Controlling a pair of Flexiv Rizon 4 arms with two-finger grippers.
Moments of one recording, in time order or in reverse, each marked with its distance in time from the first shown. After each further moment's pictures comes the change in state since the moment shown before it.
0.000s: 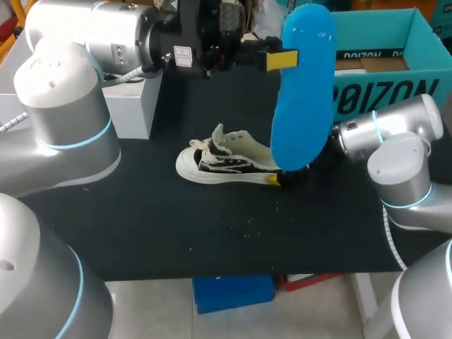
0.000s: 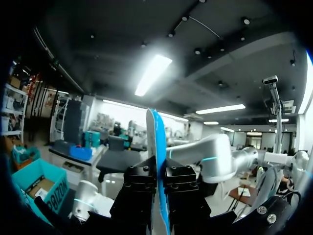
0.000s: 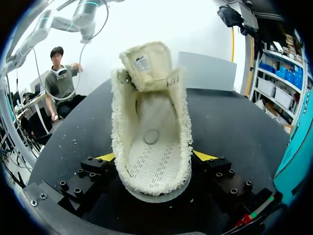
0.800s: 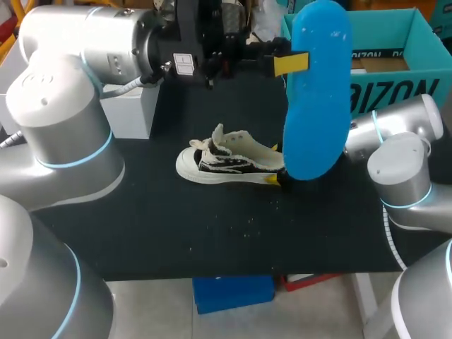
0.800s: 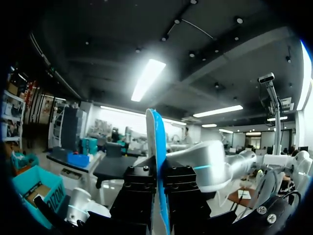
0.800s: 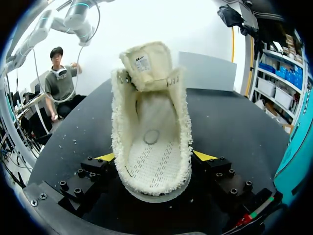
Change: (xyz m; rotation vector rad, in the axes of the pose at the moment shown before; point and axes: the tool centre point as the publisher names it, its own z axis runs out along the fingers) left arm 0.038 -0.014 0.018 0.041 0.014 0.031; right arm 0.000 0.000 0.000 0.000 0.000 0.000
